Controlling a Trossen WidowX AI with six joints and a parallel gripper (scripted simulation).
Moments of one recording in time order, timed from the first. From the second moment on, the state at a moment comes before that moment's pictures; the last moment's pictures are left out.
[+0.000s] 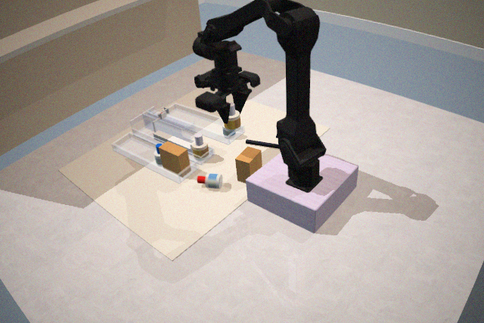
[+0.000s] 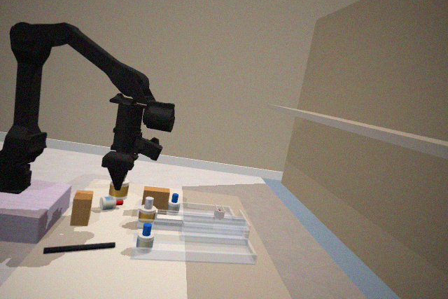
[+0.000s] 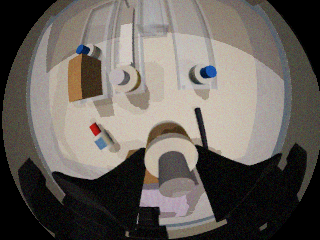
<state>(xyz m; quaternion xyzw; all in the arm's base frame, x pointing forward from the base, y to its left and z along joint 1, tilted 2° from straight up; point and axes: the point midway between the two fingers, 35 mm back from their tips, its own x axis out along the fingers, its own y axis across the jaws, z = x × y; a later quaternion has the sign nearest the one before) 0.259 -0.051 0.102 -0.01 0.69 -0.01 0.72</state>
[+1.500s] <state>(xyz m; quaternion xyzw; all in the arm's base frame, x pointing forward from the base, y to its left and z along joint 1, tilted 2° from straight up) 0.289 0.005 0.038 -0.03 0.69 0.01 0.72</state>
